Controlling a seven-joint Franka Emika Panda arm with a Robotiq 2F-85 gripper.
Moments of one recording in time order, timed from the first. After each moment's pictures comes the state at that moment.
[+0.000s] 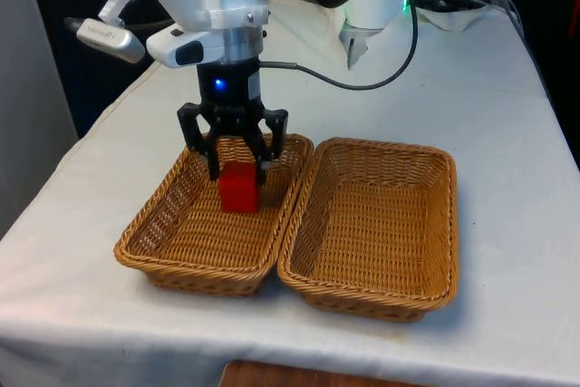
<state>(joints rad) 0.21 0.86 -0.55 -1.47 0.58 2.31 -0.47</state>
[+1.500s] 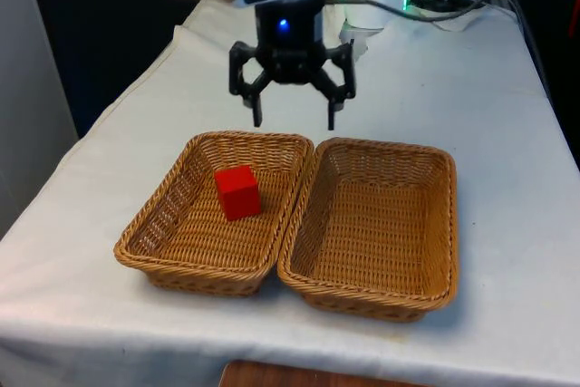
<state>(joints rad) 0.32 0.71 -0.56 -1.47 0.42 2.12 -0.35</state>
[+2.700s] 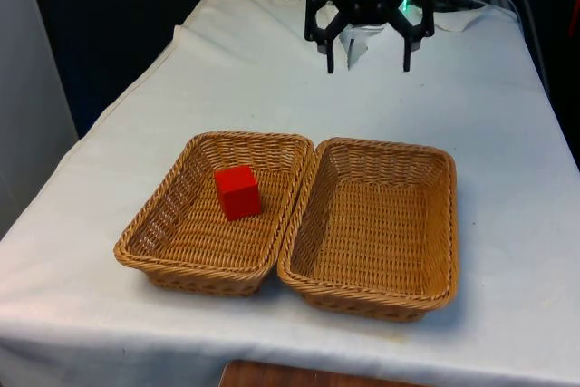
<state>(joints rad) 0.40 0.46 -0.46 -1.70 0.27 2.10 -0.21</state>
